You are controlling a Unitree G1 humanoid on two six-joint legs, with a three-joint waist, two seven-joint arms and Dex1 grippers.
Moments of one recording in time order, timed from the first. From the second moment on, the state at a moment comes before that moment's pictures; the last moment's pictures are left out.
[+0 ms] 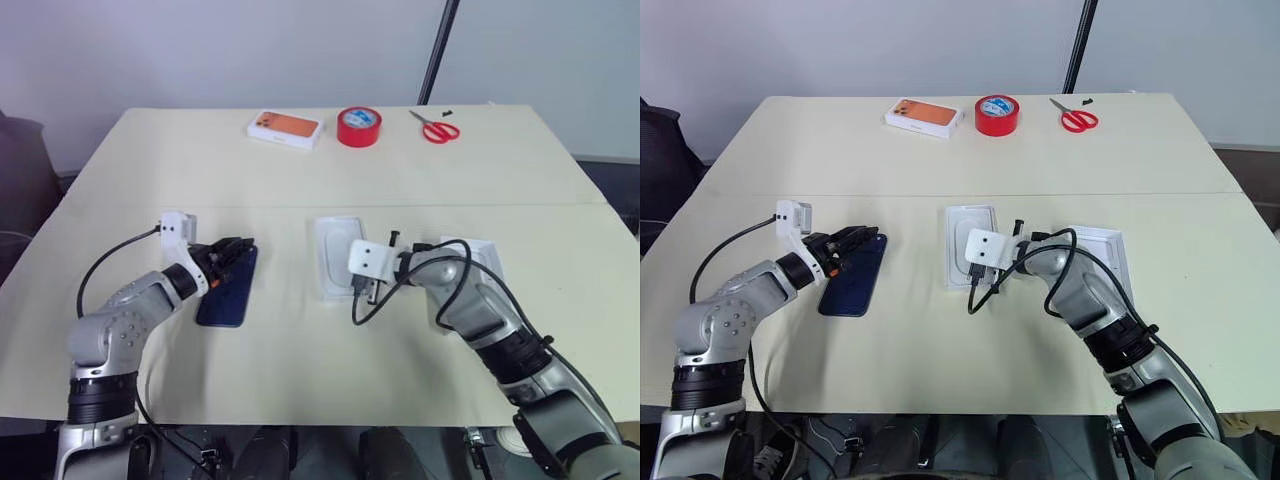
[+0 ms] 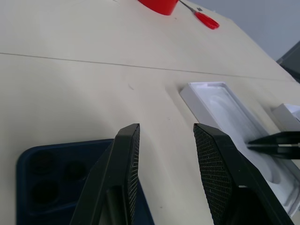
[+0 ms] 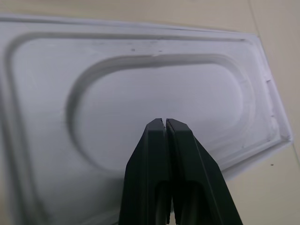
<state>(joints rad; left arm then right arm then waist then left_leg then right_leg) -0.32 0.44 0.26 -0.12 -0.73 0.80 -0.47 -0.59 -0.52 0.42 -0.03 -0.31 0.37 0.86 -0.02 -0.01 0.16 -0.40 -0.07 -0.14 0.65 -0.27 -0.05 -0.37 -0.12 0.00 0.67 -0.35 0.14</state>
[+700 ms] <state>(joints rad) -0.34 0.72 0.41 0.15 -0.87 1.08 -0.63 -0.67 -0.27 0.34 -0.03 -0.15 0.41 0.76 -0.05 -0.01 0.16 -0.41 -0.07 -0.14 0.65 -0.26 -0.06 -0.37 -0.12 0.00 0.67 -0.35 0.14</state>
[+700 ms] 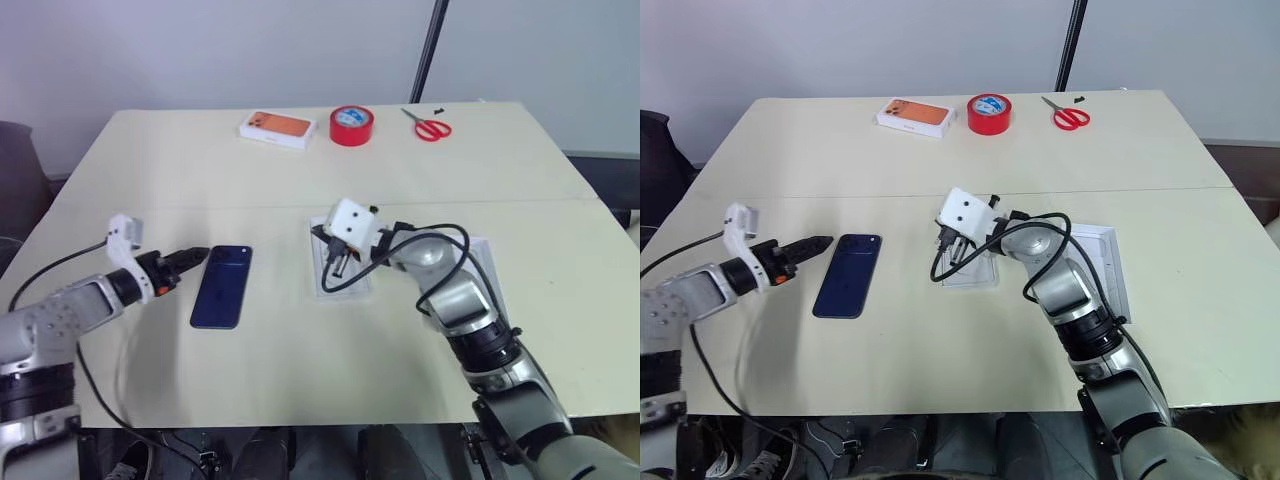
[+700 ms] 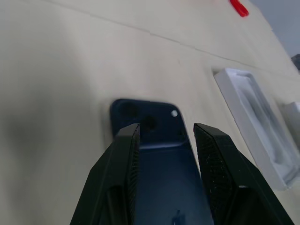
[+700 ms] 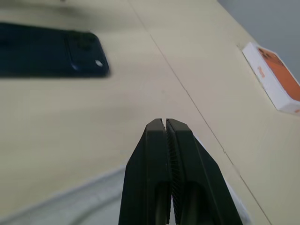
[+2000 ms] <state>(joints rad) -0.45 0.84 0.06 0.35 -0.60 1.00 -1.13 -0.79 -0.03 0.65 0.31 -0.30 0.43 0.77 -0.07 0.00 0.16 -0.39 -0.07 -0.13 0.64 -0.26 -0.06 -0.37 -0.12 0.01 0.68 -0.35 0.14</state>
